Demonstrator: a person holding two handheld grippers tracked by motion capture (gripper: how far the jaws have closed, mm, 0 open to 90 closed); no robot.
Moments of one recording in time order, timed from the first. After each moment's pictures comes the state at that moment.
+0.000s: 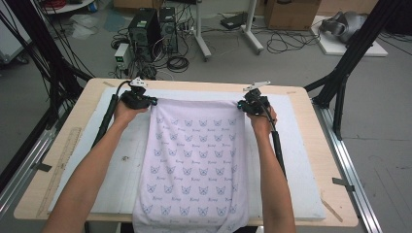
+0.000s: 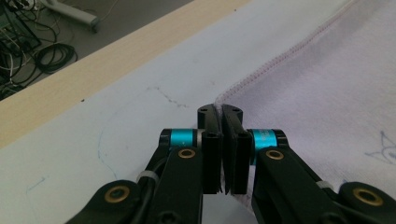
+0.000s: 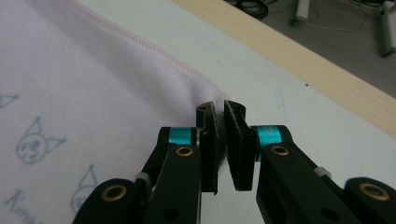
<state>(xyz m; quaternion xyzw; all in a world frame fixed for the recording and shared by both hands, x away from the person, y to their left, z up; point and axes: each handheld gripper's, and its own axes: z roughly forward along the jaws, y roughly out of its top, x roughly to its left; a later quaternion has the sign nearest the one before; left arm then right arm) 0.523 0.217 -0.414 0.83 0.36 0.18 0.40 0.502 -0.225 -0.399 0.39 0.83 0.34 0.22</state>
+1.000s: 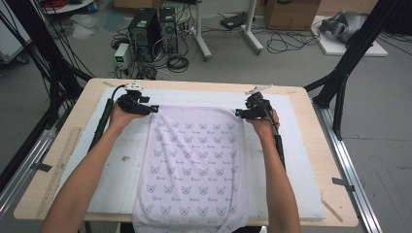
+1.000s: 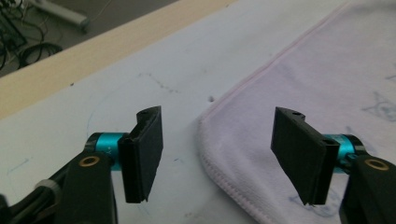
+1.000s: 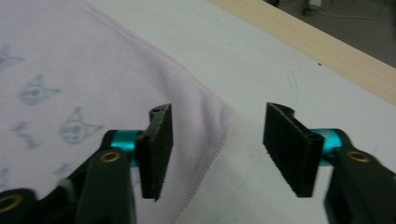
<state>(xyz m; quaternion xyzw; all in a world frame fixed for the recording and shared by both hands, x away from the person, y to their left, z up) 0.505 0.230 -0.415 0.81 0.33 0.17 0.45 0.486 -0.235 -0.396 0.40 0.83 0.35 0.20</state>
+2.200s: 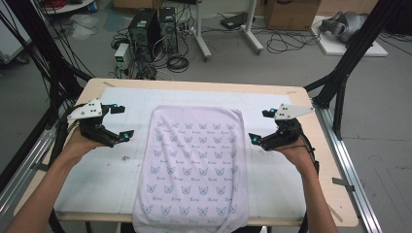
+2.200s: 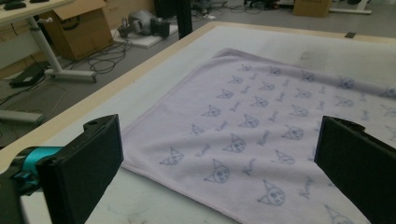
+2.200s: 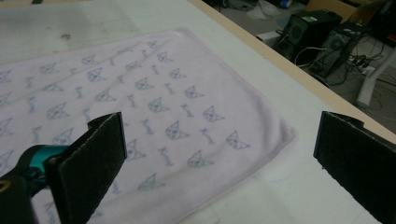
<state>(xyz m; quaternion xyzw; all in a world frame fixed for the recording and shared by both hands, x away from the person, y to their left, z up) 0.365 0.286 -0.366 0.78 0.18 0.17 0.57 0.359 -0.282 -0.348 0.22 0.83 0.48 0.19</state>
